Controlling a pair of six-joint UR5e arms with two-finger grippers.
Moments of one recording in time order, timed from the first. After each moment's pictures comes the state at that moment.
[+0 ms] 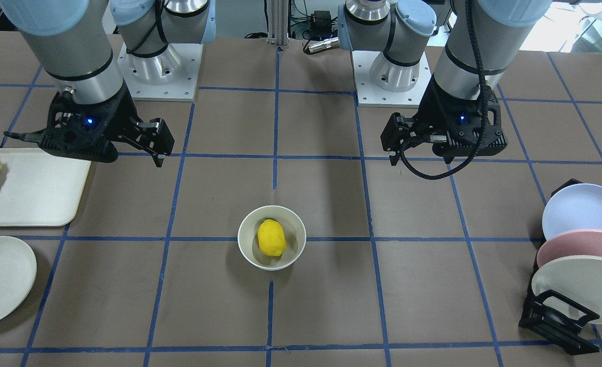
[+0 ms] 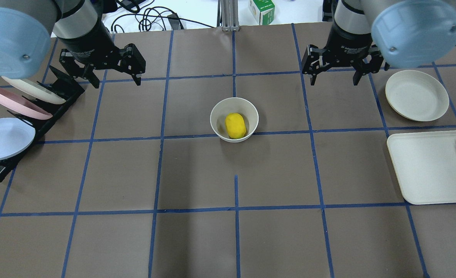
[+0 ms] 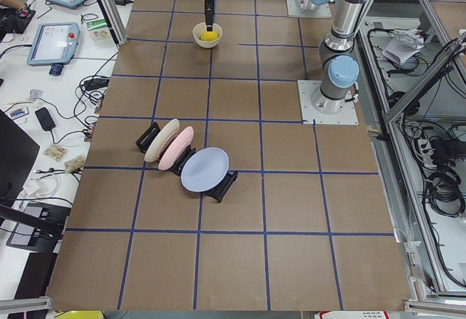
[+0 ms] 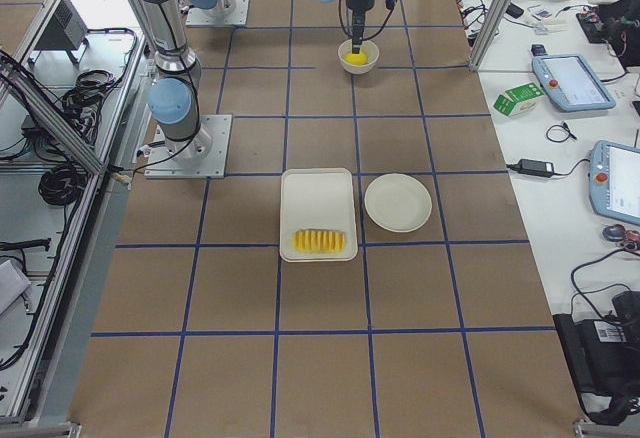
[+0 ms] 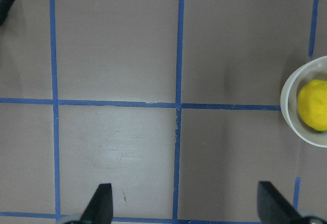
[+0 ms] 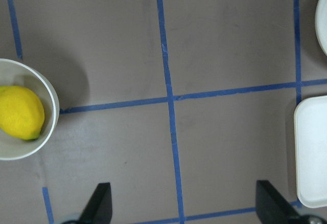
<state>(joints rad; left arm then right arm) -1.58 -1.66 -1.52 -1.50 1.60 -0.04 1.61 -1.50 1.55 -1.61 -1.62 0.13</state>
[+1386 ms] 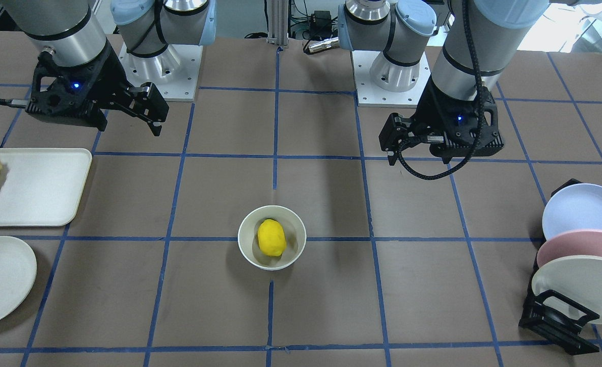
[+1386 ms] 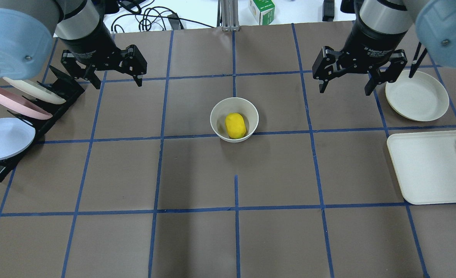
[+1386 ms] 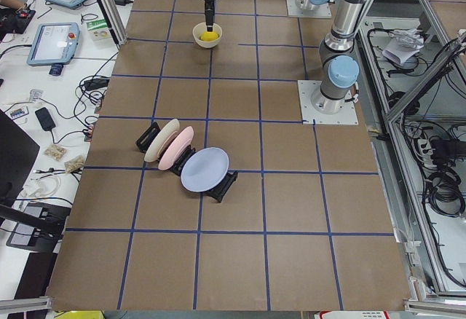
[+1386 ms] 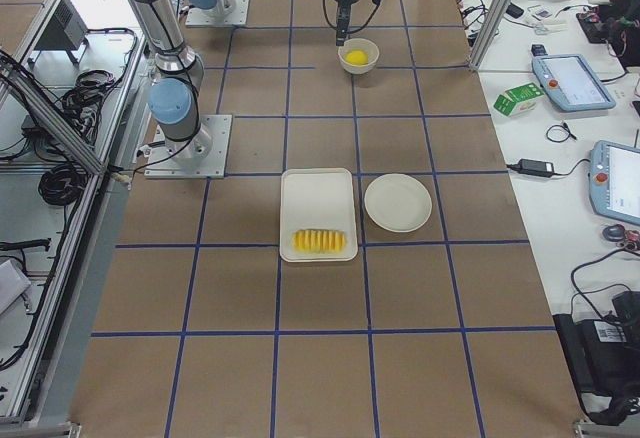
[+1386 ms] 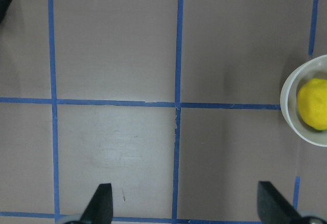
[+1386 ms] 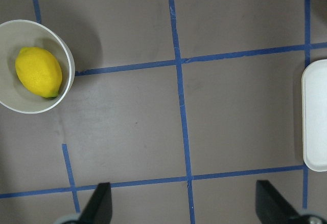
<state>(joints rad) -1.58 -1.66 -1.53 -1.50 1.60 -0.05 1.57 -1.56 1.55 -1.52 -1.54 0.10</state>
